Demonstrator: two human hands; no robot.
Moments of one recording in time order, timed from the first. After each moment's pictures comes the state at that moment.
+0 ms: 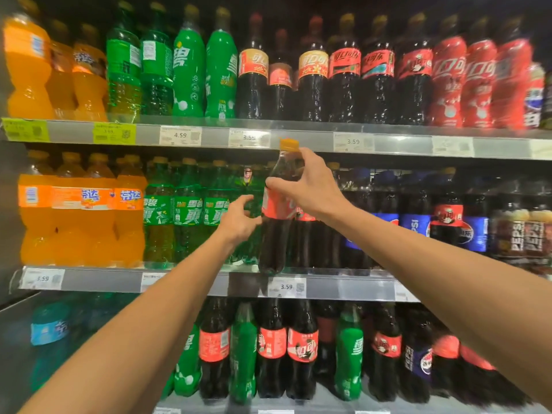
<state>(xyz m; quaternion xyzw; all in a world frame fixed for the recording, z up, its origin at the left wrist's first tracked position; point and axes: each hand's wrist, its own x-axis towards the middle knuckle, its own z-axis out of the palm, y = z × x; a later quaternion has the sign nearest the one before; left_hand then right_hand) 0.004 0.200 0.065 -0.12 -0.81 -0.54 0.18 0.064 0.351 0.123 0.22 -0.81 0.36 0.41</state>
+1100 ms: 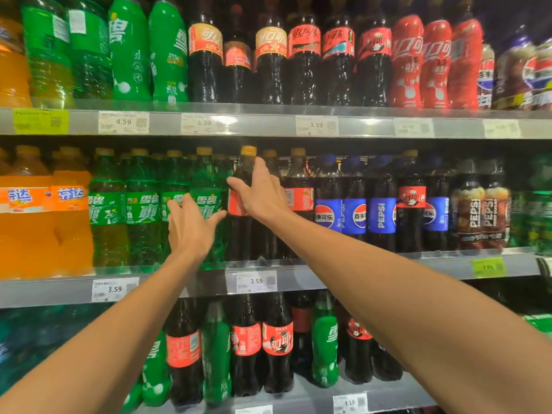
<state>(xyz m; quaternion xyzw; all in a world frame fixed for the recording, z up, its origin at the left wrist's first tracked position) 0.005 0.208 0.040 0.00 -0.85 -0.38 0.36 0.018 0.335 0.090 0.10 -0.85 0.35 0.38</state>
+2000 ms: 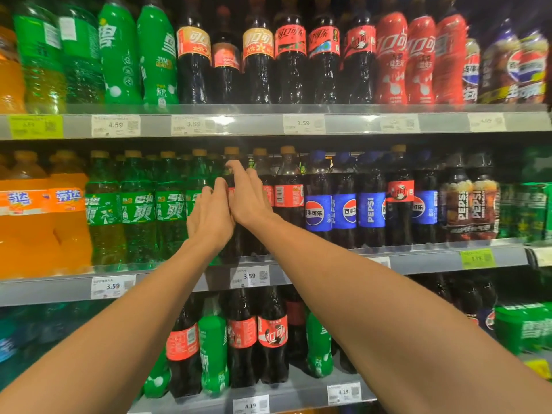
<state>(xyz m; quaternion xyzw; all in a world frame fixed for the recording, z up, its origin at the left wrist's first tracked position) 0.018 0.244 0.053 -0.10 -0.88 -0.23 0.41 0.016 0.331 0.078 0.13 -0.86 0.32 0.37</state>
